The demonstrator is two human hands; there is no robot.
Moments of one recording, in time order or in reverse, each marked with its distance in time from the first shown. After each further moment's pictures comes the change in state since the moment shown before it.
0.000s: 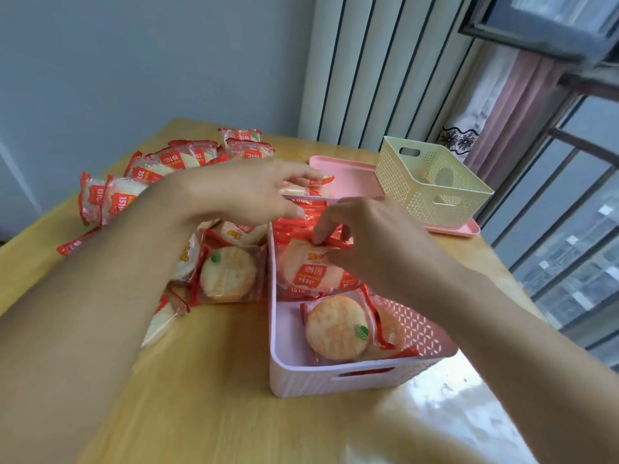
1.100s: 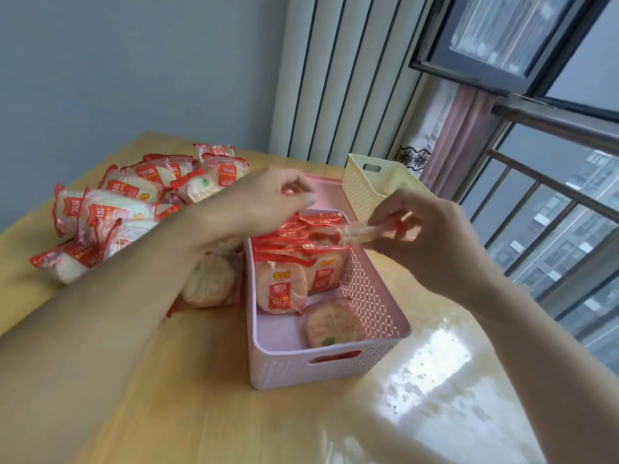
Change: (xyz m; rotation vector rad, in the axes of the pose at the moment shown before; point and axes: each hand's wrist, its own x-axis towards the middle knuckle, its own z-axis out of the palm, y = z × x) left_hand -0.005 0.032 0.022 -0.250 0.228 0.061; right_hand -0.054 0.046 -0.039 0.260 0.321 0.023
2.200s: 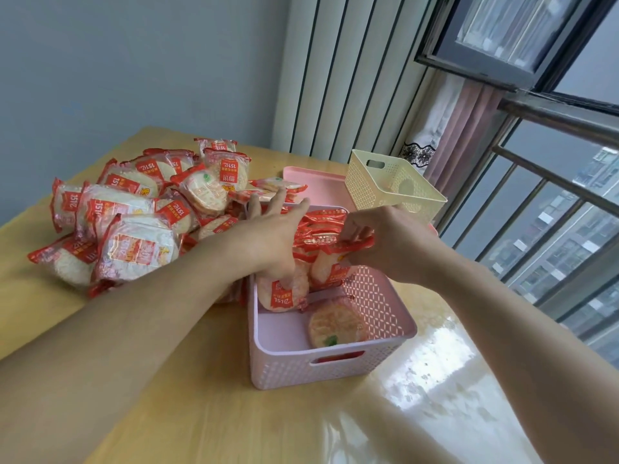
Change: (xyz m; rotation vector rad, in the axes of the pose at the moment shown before) left_hand -0.008 0.000 0.038 0.476 -0.288 -0.297; right_hand 0.029 0.008 0.031 -0.292 -0.361 0.160
